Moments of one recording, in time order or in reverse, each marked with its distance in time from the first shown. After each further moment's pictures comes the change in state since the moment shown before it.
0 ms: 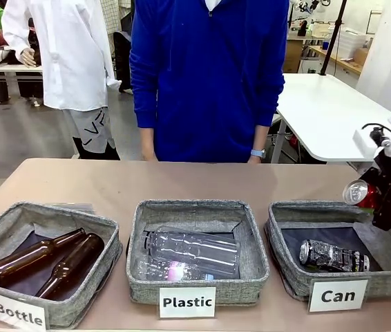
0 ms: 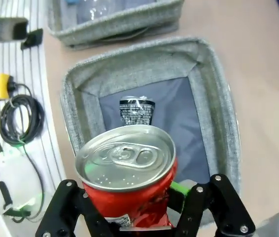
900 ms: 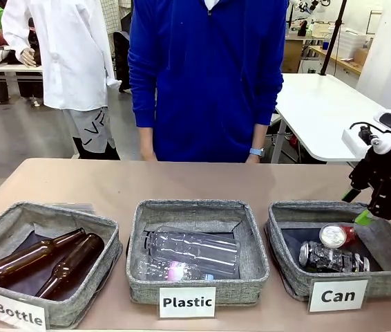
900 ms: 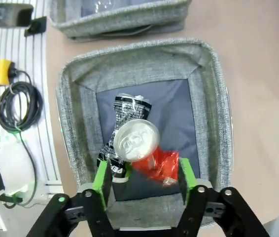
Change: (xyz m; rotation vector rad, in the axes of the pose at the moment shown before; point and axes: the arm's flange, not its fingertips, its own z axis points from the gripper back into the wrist) left arm 0.000 0.000 0.000 0.000 0.000 0.000; right arm 0.008 -0.019 0.000 0.036 0.034 0.069
